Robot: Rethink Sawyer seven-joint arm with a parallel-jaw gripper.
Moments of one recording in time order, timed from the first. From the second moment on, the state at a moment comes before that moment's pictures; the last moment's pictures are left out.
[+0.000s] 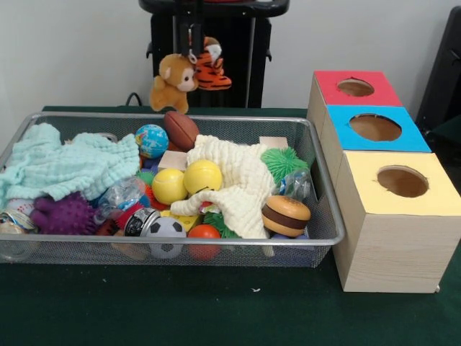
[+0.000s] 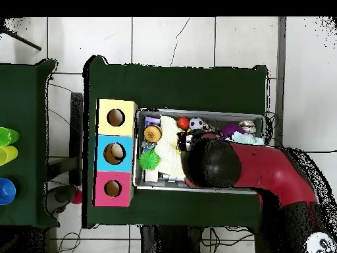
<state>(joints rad) -0.65 -1.04 0.42 1.83 -0.25 0.65 1.57</state>
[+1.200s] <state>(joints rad) -0.57 -1.11 0.41 1.91 -0.23 0.65 1.57</state>
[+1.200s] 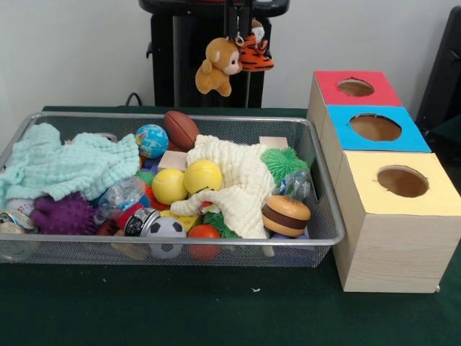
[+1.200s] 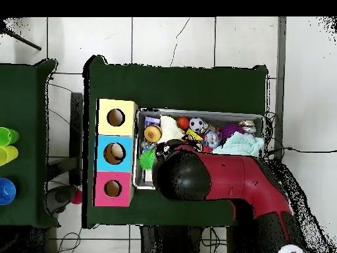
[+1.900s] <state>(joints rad) -0.54 -1.12 0.39 1.96 -0.21 0.65 1.57</state>
